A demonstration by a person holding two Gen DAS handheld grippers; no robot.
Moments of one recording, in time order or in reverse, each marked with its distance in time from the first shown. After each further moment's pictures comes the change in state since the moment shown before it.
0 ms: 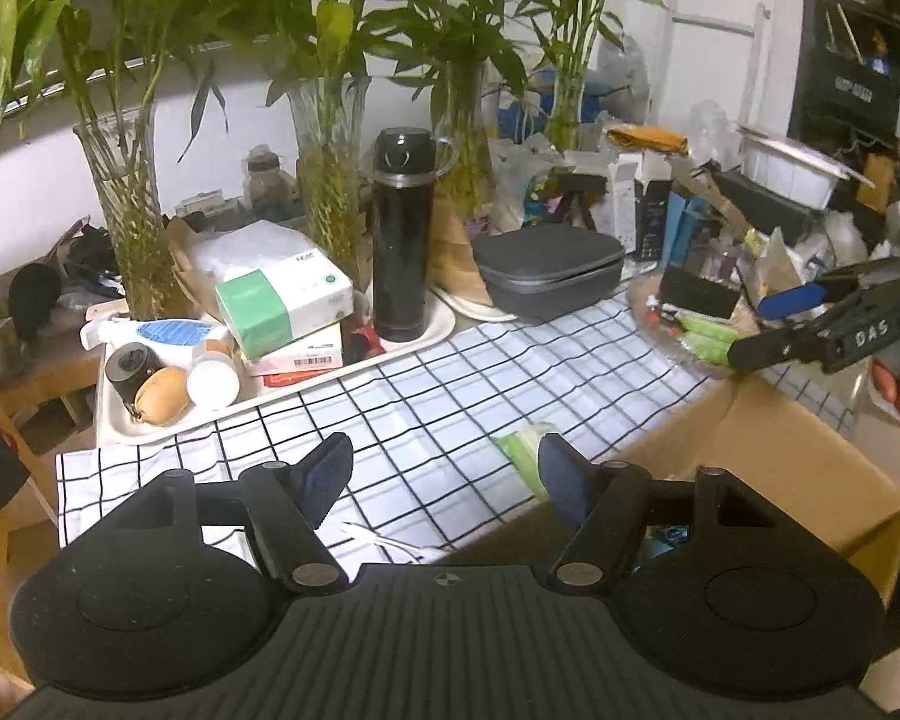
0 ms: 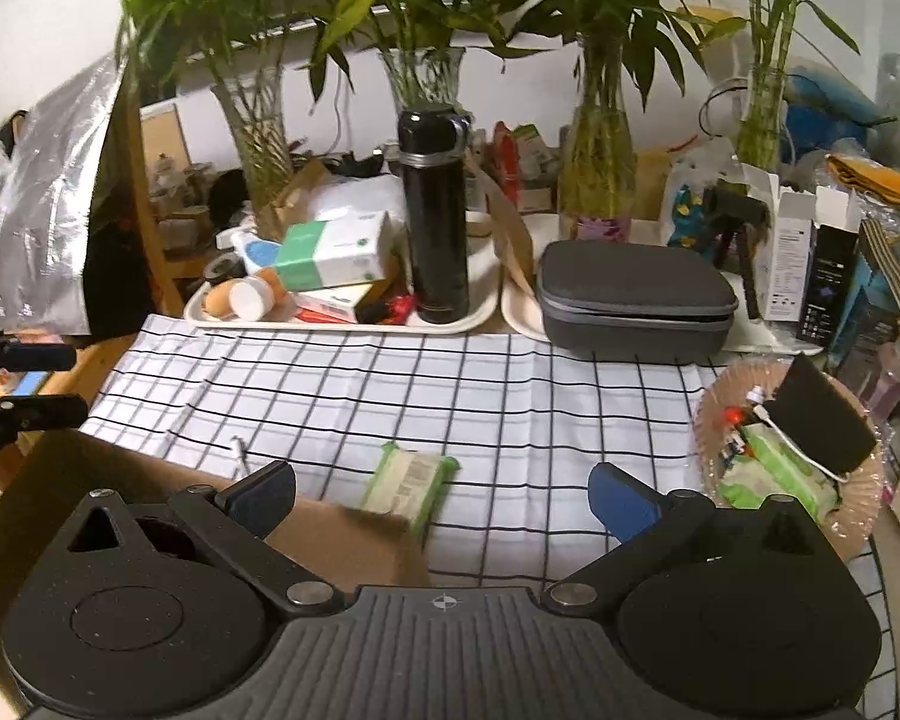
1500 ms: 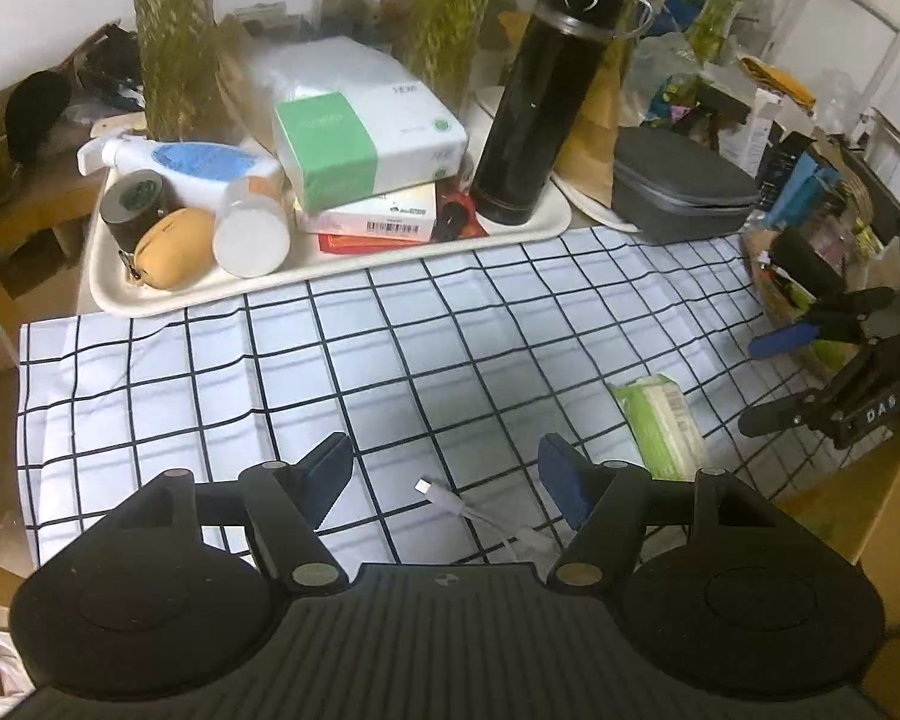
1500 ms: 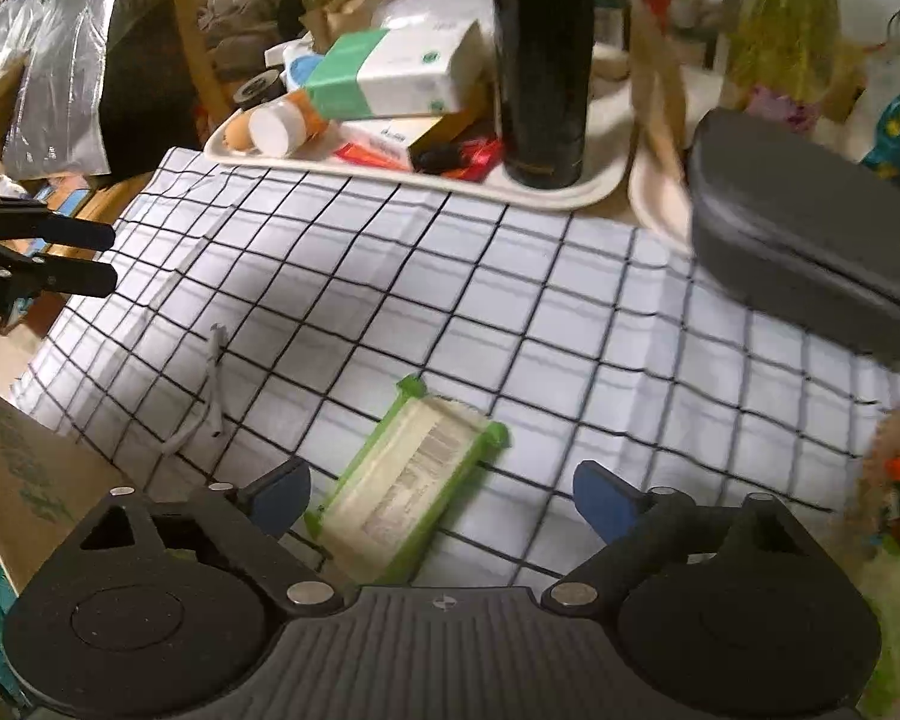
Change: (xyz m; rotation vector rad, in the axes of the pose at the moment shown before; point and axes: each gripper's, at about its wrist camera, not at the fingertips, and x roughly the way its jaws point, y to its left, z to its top) left arm 0.102 0.090 0.006 -0.223 0.308 -0.006; right arm 0.169 -0.012 0.031 -0.146 0.383 0.260
